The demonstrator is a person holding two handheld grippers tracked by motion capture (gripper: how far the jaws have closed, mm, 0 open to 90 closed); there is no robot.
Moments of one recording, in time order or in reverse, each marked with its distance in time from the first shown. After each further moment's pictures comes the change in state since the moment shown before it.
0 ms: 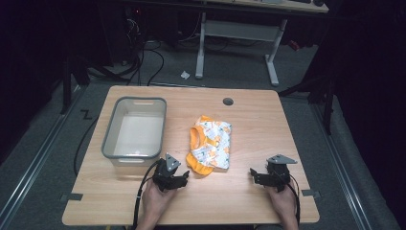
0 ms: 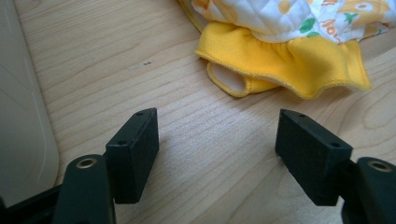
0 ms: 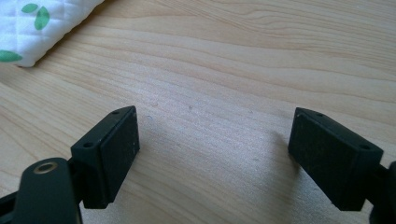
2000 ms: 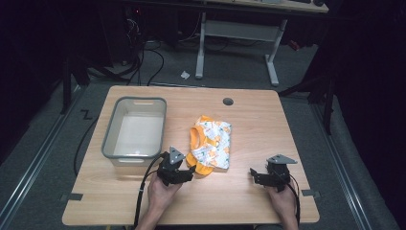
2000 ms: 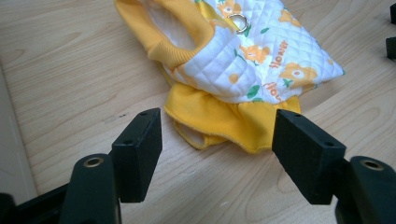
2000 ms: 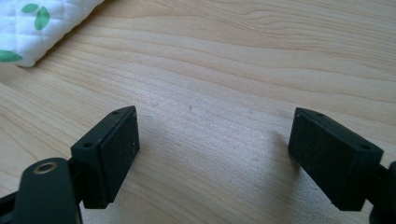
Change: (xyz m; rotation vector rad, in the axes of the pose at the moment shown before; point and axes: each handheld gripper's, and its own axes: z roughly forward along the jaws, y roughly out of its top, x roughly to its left) left arm -0.009 0.034 -0.012 -0.057 -0.082 -0.021; right arm 0.000 0.000 0.000 0.000 0.000 0.000
